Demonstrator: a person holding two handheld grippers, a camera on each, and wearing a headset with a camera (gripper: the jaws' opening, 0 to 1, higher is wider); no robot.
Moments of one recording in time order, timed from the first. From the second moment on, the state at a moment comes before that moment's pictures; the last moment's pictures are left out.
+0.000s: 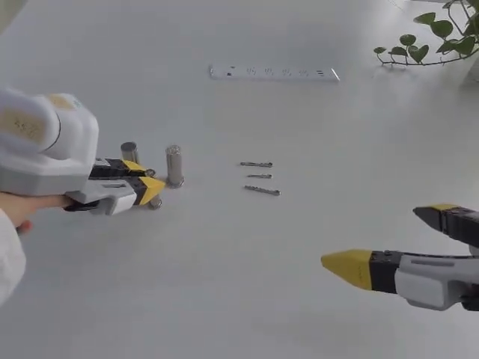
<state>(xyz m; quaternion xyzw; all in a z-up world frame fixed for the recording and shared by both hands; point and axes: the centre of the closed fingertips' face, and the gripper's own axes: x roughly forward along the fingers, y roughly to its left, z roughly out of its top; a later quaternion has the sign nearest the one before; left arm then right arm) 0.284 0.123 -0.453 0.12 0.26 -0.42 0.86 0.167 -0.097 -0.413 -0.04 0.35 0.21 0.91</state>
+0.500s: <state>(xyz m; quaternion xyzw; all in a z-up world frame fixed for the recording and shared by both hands) 0.271 0.114 -0.447 0.08 0.27 -0.41 0.87 0.166 -0.095 -0.409 -0.04 0.34 0.22 0.92</state>
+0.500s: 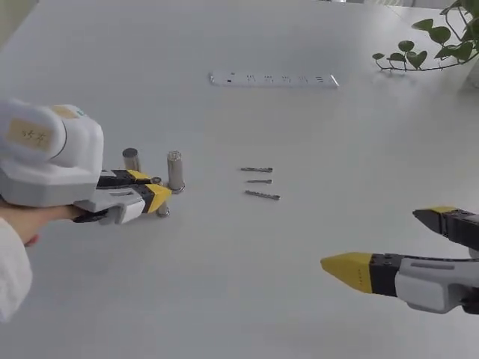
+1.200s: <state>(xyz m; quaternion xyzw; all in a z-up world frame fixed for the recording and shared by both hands) 0.239 0.096 -0.422 0.12 0.25 -0.42 0.86 0.165 -0.088 -0.404 -0.04 0.33 0.23 0.92</state>
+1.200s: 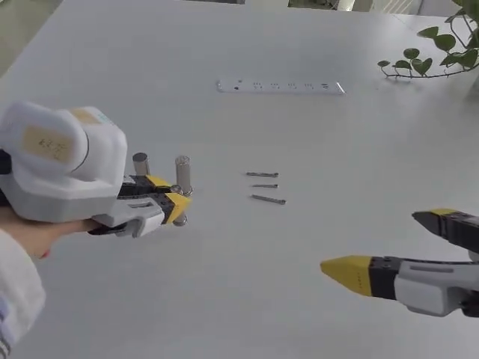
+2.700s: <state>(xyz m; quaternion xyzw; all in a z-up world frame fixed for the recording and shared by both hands) 0.205 0.064 -0.453 0.11 0.27 -0.45 0.84 0.166 -0.084 -0.411 -0.04 0.33 0.24 0.91</state>
